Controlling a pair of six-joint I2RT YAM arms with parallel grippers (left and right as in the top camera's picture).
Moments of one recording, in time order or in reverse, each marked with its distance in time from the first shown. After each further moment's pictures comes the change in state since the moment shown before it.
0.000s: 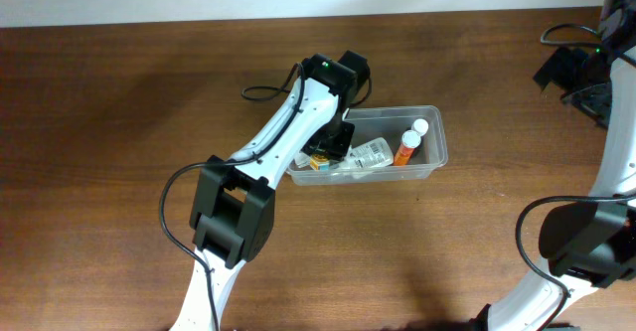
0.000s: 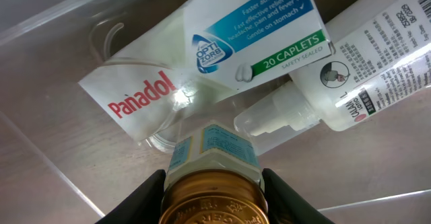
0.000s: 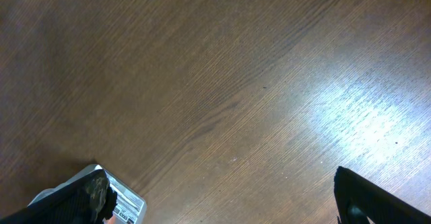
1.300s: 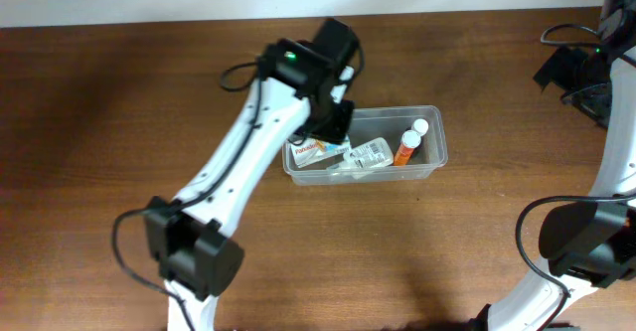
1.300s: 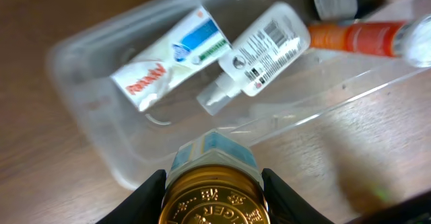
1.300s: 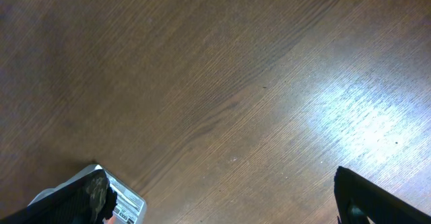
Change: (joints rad) left arm 0.001 -0.243 0.000 0.011 0.092 0.025; right arm 0.000 0.000 0.000 0.000 0.000 0.000
